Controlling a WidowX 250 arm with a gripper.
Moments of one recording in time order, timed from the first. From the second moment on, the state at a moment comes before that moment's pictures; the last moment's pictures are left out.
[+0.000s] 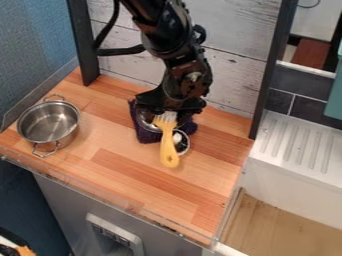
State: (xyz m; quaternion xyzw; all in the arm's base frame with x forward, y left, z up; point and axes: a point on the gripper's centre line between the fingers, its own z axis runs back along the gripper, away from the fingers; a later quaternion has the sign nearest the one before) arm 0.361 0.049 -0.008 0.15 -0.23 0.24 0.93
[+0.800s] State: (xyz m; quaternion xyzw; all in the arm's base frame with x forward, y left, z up) arm 0.313 0.124 -0.007 0.11 -0.18 0.35 0.91
